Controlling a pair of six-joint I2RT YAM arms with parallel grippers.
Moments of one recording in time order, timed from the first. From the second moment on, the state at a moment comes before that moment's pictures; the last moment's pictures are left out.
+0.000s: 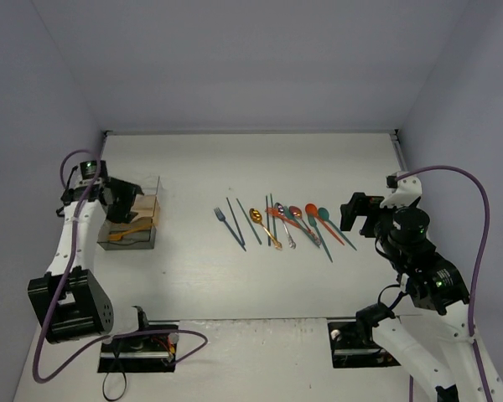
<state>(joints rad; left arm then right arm) 0.18 1.33 1.11 -0.74 0.07 -1.11 0.38 0.62 0.95 -0.66 0.26 0.24</state>
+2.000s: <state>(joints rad) -0.22 1.40 1.29 -0.83 -0.21 -1.18 0.40 0.63 0.95 -0.66 0.31 0.25</state>
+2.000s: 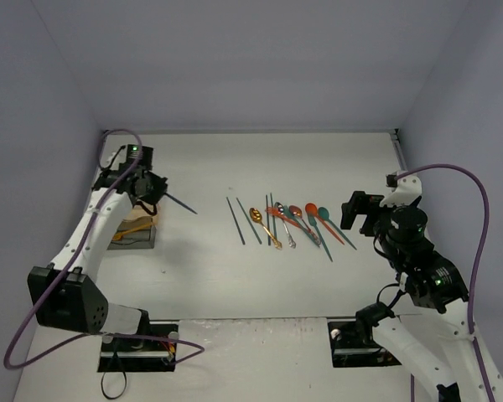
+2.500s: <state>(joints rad) 0.33 1.38 1.08 -0.81 0.09 -1.14 0.40 0.65 0.95 -0.66 0.31 0.25</state>
